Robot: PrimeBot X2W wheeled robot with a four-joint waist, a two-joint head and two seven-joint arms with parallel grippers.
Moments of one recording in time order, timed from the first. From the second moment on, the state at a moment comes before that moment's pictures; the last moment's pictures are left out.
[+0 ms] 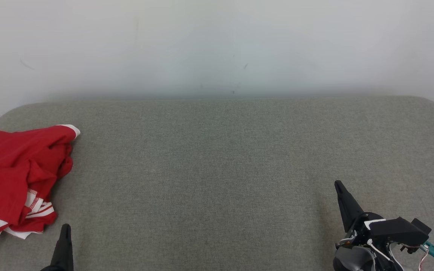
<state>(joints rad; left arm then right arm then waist) 0.01 0.05 0.15 0.13 -1.62 -0.13 0.06 -0.18 -0.05 -0.06 0.32 1.62 0.13 0.16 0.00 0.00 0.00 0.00</state>
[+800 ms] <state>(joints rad) 0.01 0.05 0.15 0.13 -1.62 -0.13 0.06 -0.18 -0.05 -0.06 0.32 1.62 0.13 0.16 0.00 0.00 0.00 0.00</state>
